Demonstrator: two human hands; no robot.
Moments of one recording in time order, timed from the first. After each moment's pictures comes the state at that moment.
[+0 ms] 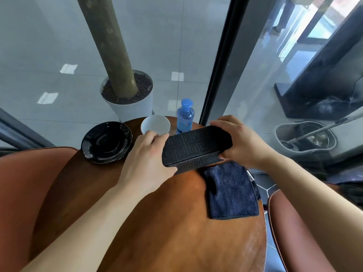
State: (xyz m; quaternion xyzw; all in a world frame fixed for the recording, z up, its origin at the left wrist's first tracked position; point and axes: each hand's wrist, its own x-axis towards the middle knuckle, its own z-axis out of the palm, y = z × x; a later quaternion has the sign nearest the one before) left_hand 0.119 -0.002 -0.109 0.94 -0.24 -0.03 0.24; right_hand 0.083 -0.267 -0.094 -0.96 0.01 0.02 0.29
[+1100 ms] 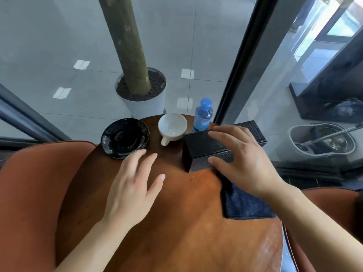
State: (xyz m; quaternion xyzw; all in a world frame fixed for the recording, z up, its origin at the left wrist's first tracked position) left_hand 0.080 0.079 -0.142 0.95 -0.21 0.04 0.22; right_hand 0.049 -0.196 -0.087 -0.96 -0.04 -0.11 0.26
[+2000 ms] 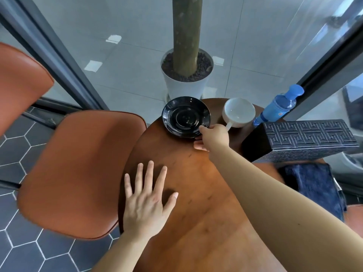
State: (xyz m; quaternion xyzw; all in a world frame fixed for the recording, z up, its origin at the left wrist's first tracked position) left_hand 0.030 0.210 -0.238 0.99 -0.10 -0.06 0.03; right_hand 0.174 0.008 -0.178 -0.70 0.37 0.10 0.60
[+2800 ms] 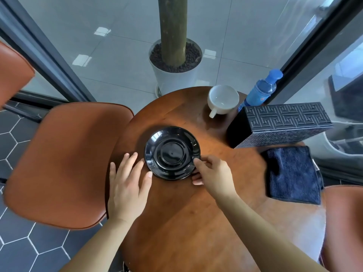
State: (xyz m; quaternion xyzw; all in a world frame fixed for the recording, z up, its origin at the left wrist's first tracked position) left_hand 0.029 0.216 -0.247 0.97 -0.05 0.05 0.23; right_hand 0.034 -0.014 -0.192 -0.78 0.26 0.09 0.56
